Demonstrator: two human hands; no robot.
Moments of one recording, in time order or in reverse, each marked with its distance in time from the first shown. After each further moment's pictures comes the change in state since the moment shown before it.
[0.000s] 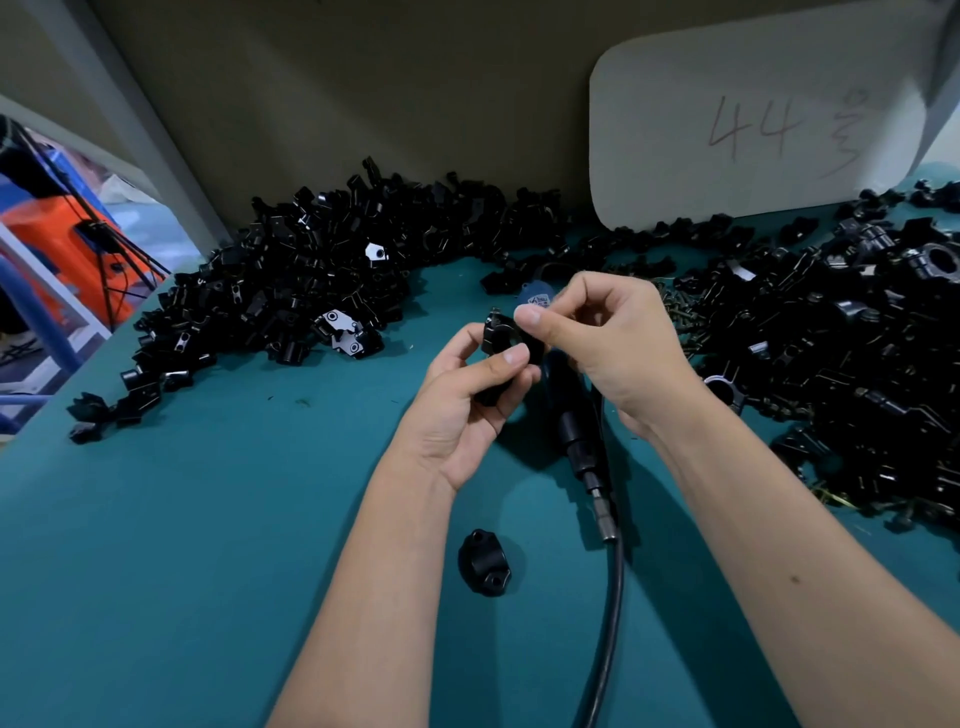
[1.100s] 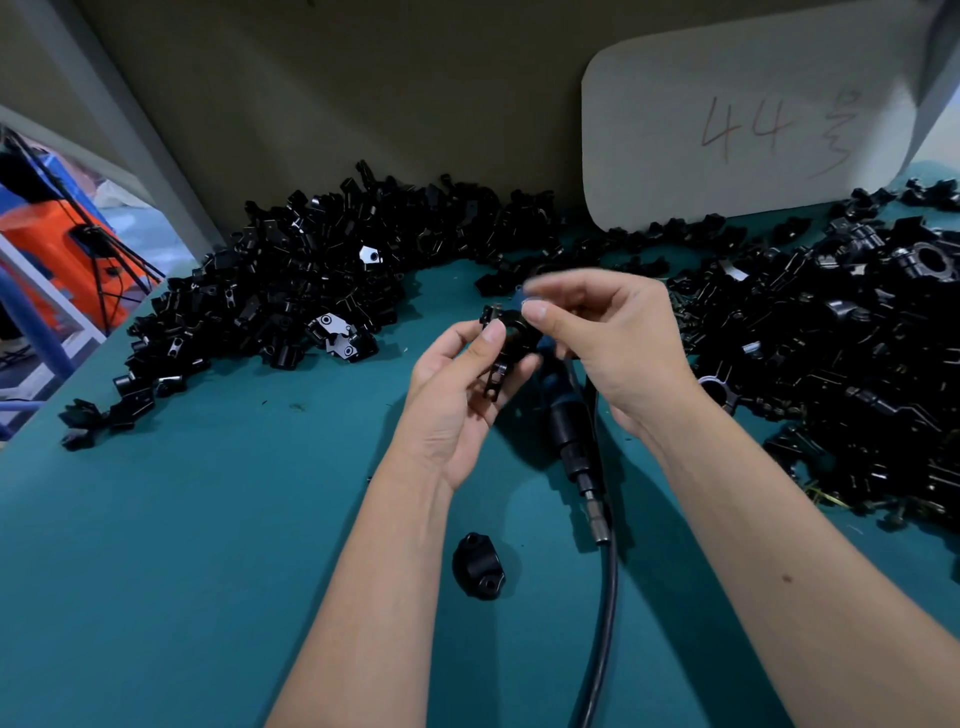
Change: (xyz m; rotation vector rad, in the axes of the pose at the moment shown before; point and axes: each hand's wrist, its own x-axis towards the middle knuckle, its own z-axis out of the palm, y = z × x) left_hand 0.006 -0.004 0.000 0.087 0.054 0.118; right_hand 0.004 0.004 -0.003 0.072 0.047 -0.043
